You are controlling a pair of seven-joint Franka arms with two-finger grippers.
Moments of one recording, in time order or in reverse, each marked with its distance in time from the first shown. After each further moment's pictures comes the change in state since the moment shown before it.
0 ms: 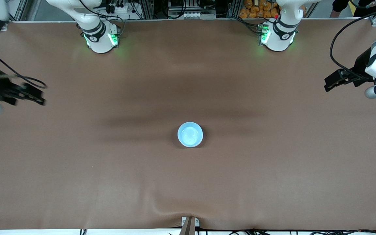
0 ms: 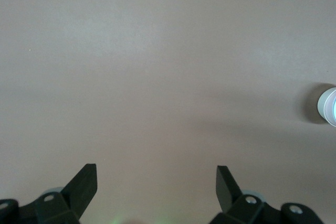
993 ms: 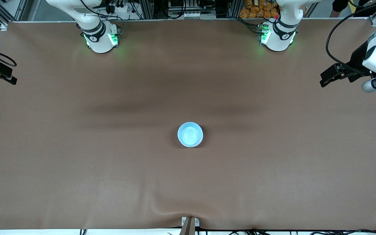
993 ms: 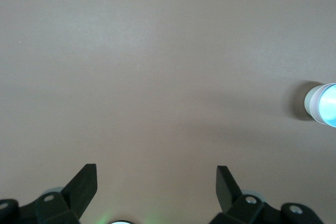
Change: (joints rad) left arm 0.000 -0.044 -0.007 -0.032 -0.030 -0.001 -0.030; right arm 0.018 -0.068 -0.104 -0.007 0.000 -0.123 -0.112
